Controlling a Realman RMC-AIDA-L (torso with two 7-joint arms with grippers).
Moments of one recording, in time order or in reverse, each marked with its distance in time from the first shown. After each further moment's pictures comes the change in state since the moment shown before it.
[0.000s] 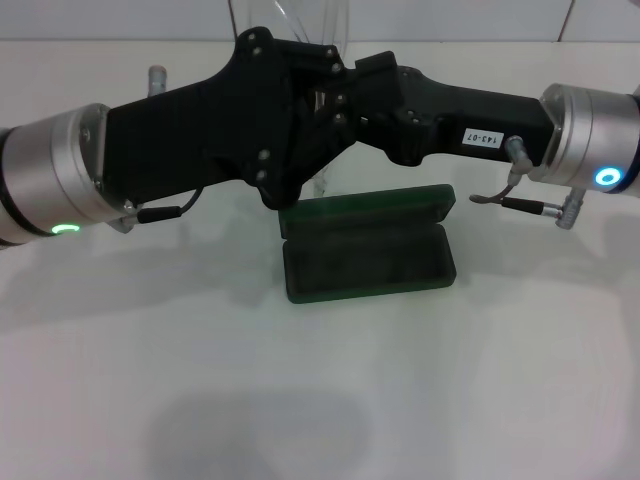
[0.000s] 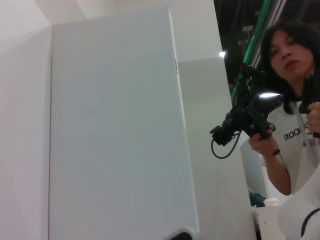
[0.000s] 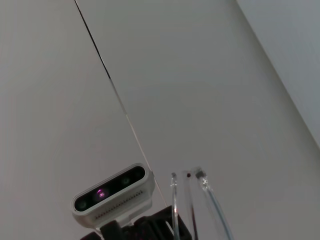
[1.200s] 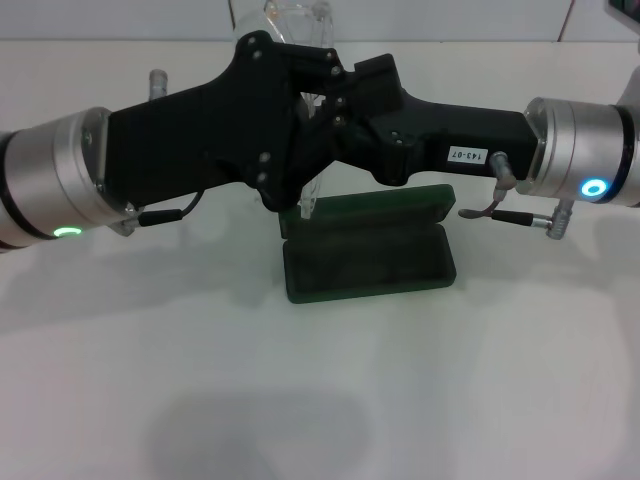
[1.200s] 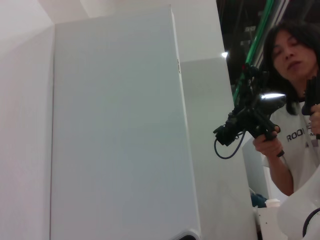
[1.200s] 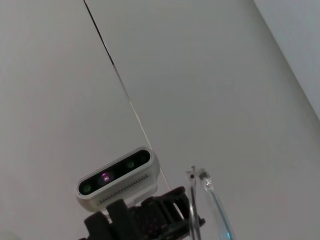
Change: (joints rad) left arm -0.002 0.000 0.000 -0.017 0.000 0.000 0.008; right arm 0.005 0.000 -0.052 -0.001 0.007 0.022 -0.001
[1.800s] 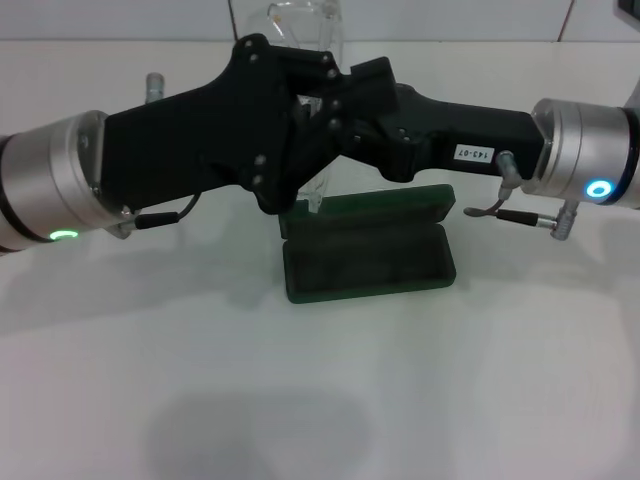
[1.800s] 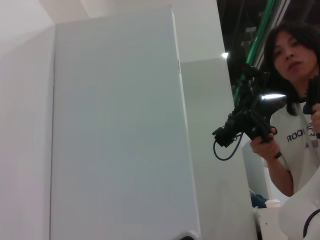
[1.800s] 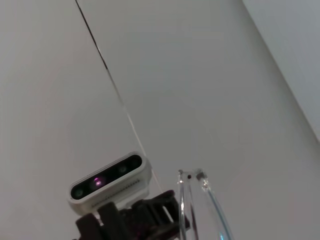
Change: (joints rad) left arm 0.005 0.002 0.000 -0.003 -0.002 0.005 0.002; right arm -0.016 0.000 0.007 -0.002 0.006 0.008 -0.008
